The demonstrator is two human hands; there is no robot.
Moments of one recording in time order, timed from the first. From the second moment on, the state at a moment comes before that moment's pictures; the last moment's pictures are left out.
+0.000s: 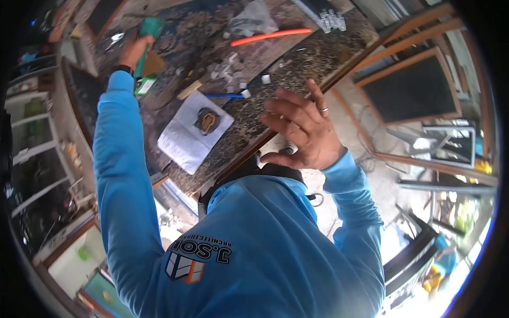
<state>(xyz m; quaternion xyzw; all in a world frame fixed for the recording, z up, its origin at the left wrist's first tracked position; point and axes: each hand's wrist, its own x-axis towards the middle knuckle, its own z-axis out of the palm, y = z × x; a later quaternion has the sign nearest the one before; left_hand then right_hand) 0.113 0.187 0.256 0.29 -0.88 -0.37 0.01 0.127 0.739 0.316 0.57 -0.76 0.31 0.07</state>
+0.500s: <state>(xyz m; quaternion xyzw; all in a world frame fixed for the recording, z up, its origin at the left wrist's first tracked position) 0.325 0.442 0.626 0.16 -0.95 -0.22 -0.12 0.125 0.723 0.285 0.58 -0.73 0.35 0.09</state>
